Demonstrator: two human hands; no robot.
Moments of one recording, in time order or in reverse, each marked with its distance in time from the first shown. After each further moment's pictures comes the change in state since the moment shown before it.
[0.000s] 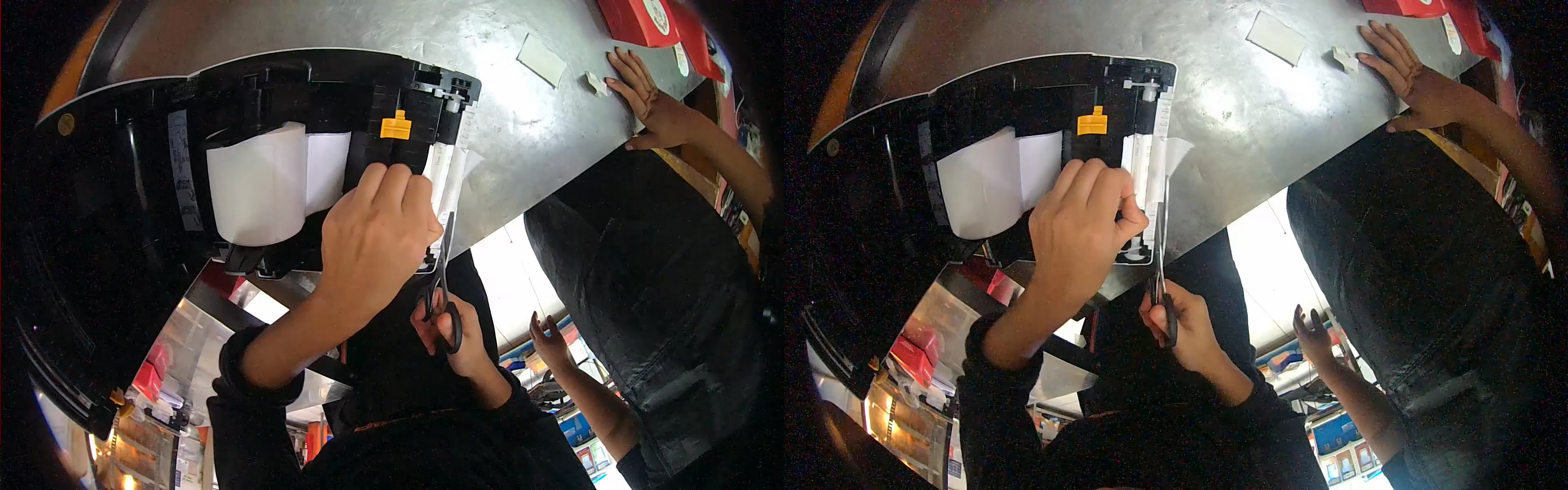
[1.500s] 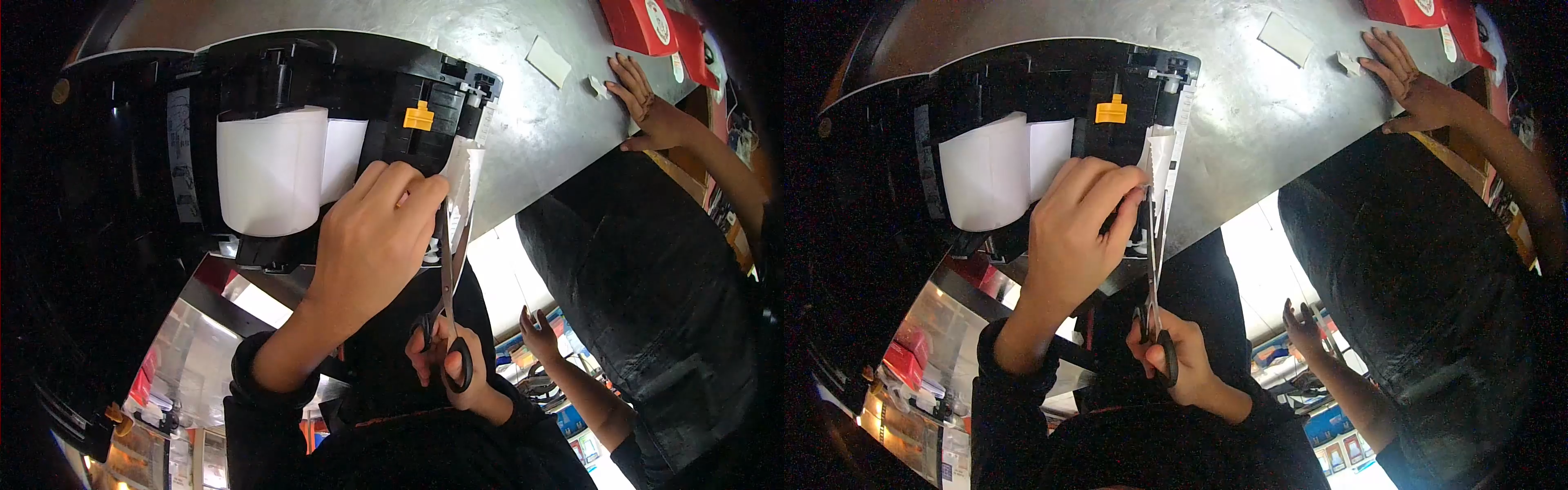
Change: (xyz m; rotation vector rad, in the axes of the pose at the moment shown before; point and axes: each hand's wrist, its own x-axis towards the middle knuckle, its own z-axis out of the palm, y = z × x) left_hand -0.009 -0.008 -0.007 -0.343 0.017 -0.077; right_hand -0.027 -0.015 0.029 0.018 -0.006 -0.024
